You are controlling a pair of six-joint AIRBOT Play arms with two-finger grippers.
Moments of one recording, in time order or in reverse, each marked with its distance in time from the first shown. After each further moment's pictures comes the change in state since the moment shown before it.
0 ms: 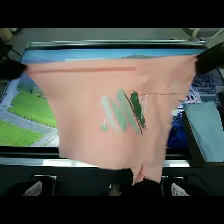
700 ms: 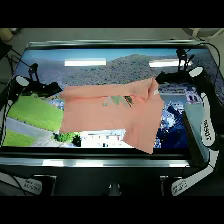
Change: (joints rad) left arm 0.002 -0.611 0.116 -0.060 0.071 -0.004; right arm -0.022 -0.555 0.002 0.389 -0.296 0.044
